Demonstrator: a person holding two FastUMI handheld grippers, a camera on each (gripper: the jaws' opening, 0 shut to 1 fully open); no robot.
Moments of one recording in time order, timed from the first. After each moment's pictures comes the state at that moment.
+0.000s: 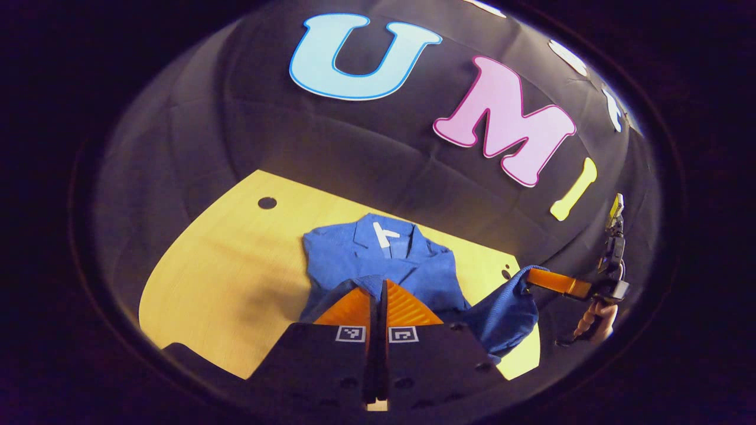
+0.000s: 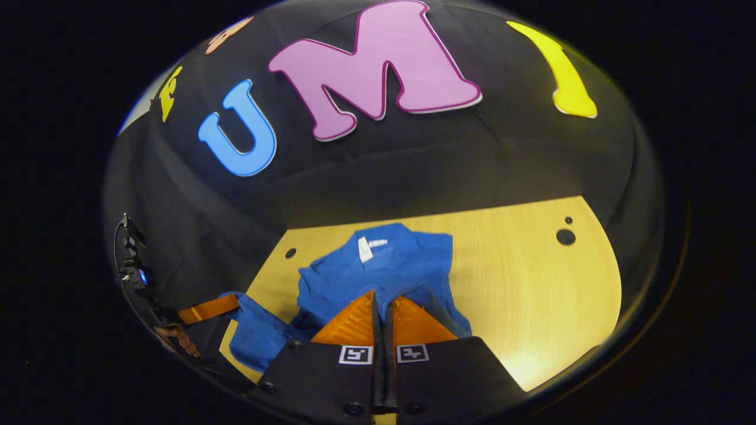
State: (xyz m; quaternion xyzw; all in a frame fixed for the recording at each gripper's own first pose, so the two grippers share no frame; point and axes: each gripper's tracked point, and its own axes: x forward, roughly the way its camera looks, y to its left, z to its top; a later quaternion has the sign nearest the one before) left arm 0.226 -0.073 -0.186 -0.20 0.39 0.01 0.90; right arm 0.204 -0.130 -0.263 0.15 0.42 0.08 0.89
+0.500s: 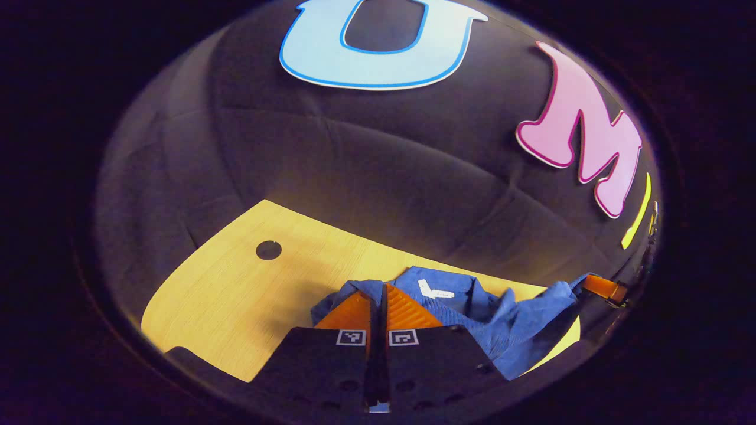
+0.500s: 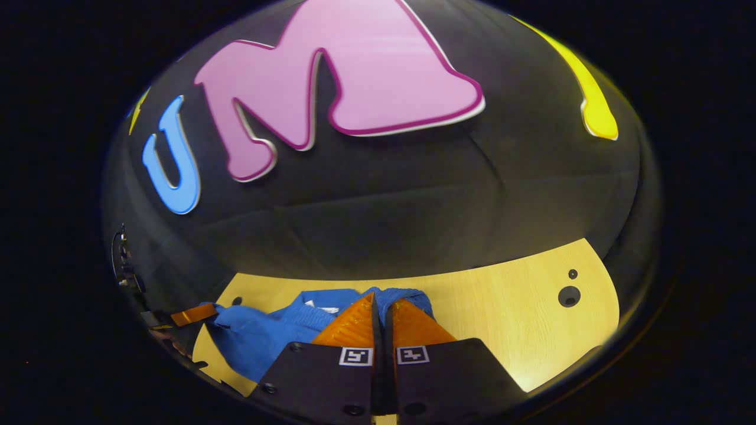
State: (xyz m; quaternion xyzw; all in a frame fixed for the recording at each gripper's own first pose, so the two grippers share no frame) left arm 0.385 0.004 -0.298 -0.15 0.37 0.11 0.91; right arm 0.349 -0.202 -0.363 0.12 0.37 -0.02 0.92
